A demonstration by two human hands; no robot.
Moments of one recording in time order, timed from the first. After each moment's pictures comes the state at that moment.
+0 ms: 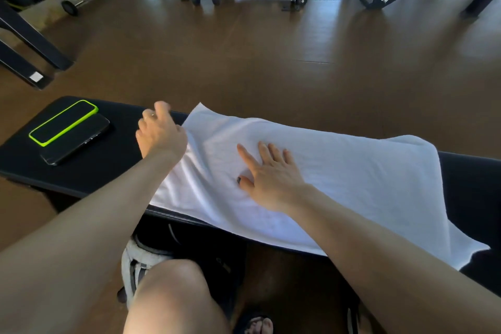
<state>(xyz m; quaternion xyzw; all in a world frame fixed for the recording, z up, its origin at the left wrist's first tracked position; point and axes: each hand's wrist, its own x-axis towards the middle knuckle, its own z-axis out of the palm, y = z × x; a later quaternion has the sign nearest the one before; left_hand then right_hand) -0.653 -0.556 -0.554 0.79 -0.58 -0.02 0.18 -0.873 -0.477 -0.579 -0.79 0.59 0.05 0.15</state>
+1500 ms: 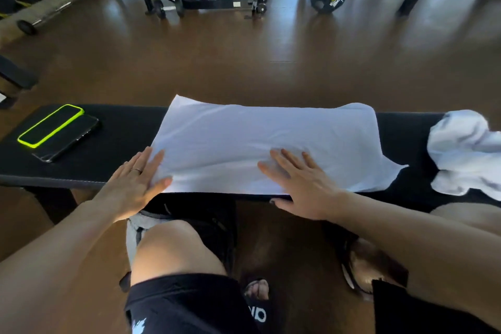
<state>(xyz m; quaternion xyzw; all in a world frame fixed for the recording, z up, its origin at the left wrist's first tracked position) -0.554 -0.438 -0.589 0.59 -0.79 -0.09 -0.12 -0.954 -0.349 -0.585 -0.83 0.55 0.06 0.05</state>
